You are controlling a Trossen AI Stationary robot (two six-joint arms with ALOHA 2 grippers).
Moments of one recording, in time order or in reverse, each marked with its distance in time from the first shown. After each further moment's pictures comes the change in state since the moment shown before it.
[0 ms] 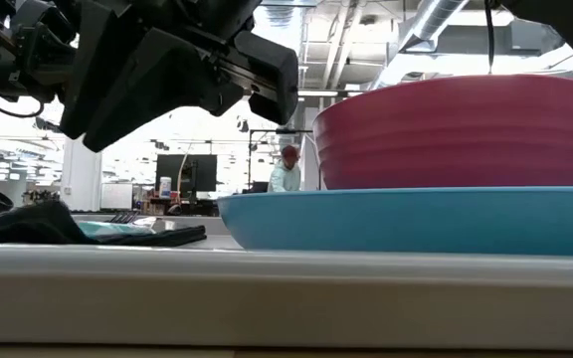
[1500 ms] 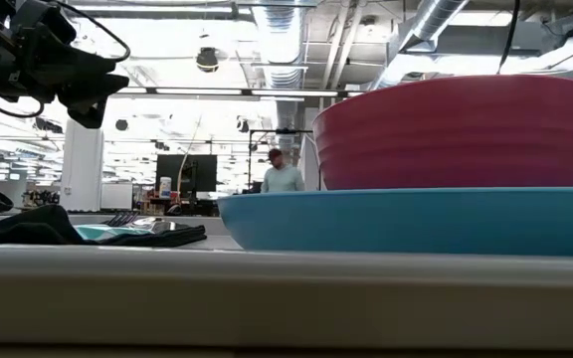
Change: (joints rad) left arm 0.000 0.000 0.000 0.000 0.000 0.001; right arm 0.059 -0.251 0.001 0.083 0.542 -1.343
